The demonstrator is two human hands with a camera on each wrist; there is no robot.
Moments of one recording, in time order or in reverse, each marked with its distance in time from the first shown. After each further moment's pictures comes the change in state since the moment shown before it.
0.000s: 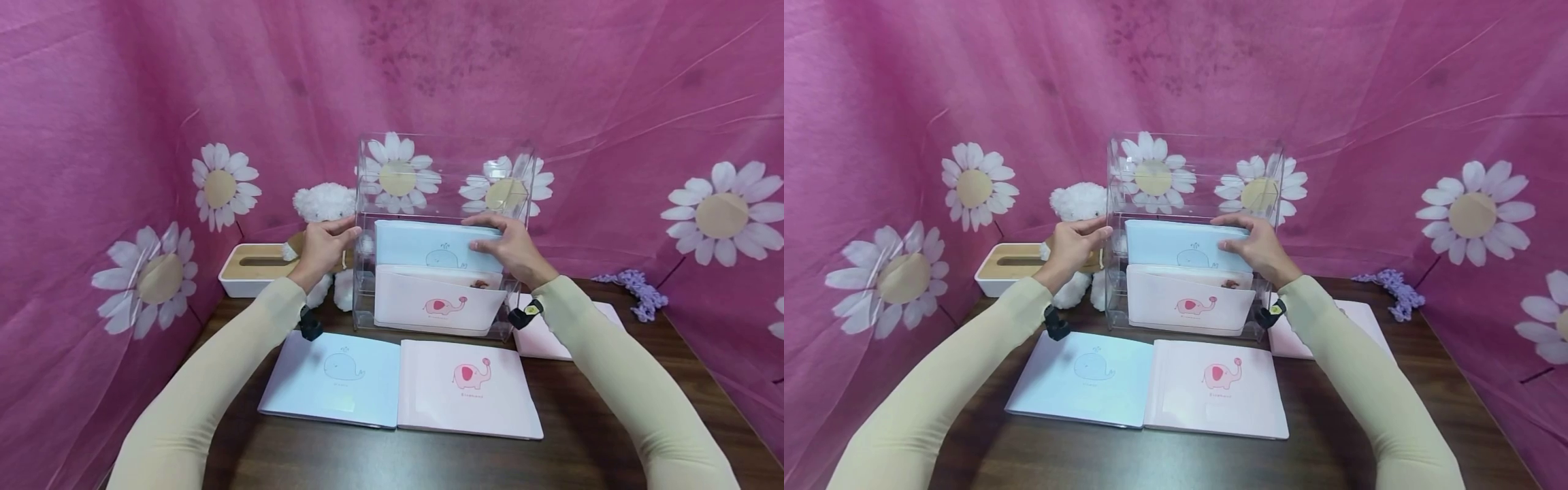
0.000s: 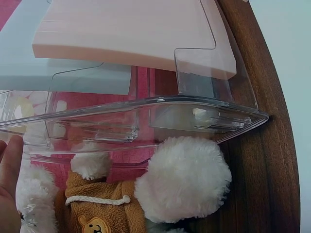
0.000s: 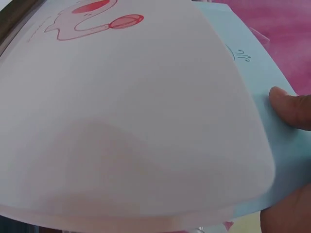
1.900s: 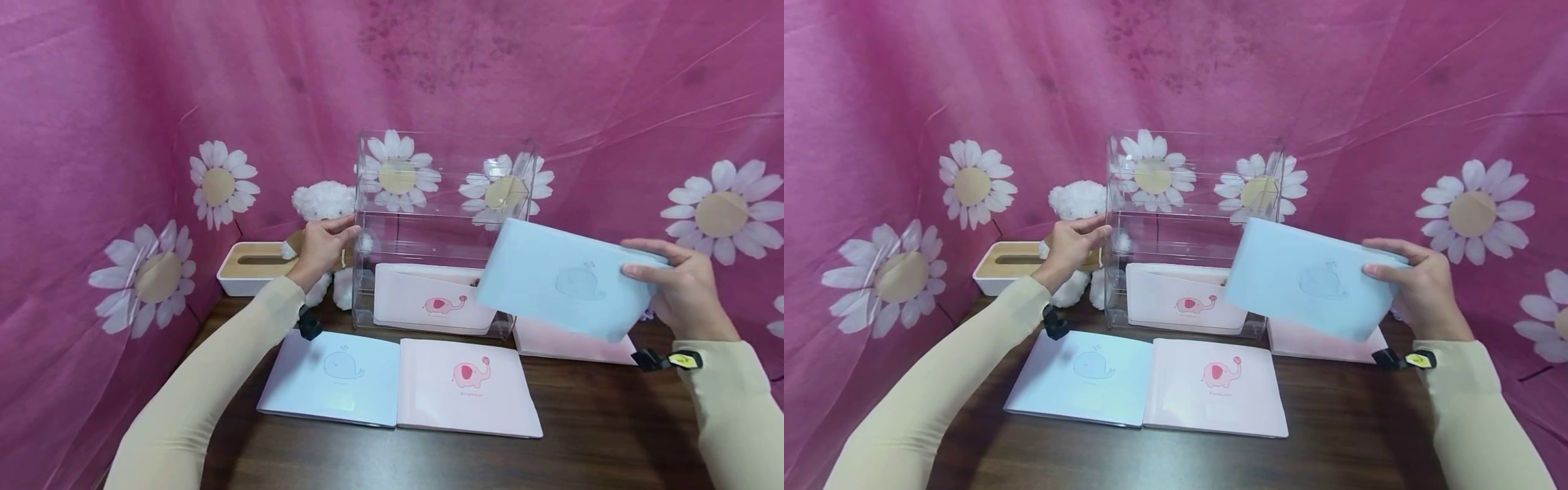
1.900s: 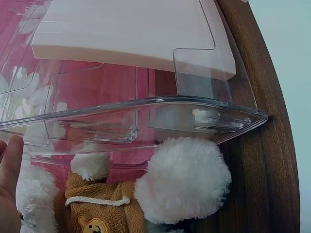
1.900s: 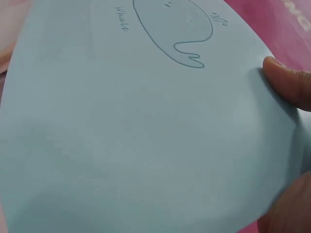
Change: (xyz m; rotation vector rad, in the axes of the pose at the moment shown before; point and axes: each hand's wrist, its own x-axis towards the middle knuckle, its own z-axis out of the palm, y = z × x) left_hand 0.000 0.002 0.000 -0.015 0.001 0.016; right_hand -0.127 0.037 -0.148 0.717 0.216 -0.095
